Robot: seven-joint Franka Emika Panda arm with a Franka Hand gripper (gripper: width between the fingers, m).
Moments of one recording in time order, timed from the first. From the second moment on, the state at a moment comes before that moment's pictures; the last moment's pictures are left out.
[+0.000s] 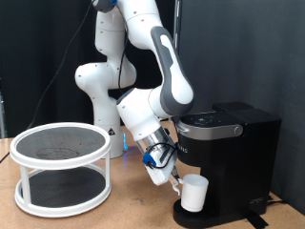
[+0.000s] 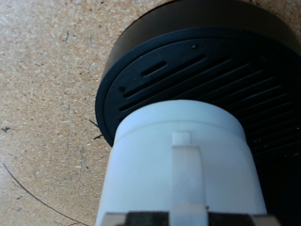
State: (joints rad) arm 0.16 0.20 -0.01 -2.47 1.56 2.78 1.66
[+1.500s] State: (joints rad) arm 0.09 0.04 -0.07 -2.65 1.36 2.57 1.67
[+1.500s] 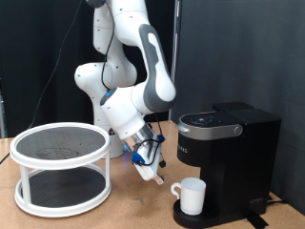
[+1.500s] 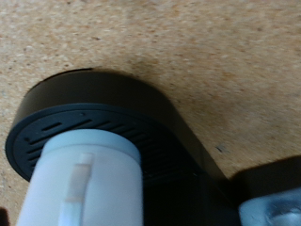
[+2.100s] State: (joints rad) arm 0.06 -0.09 -0.10 -2.75 1.15 2.34 1.80
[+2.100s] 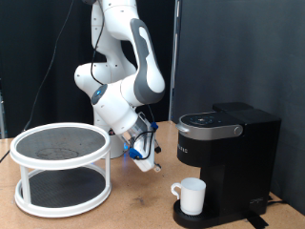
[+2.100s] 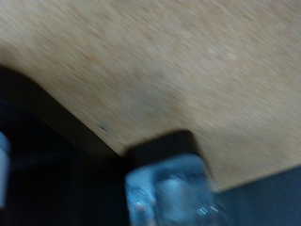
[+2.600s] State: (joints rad) arm 0.05 -0.29 -0.13 -2.80 1.23 2.13 1.62
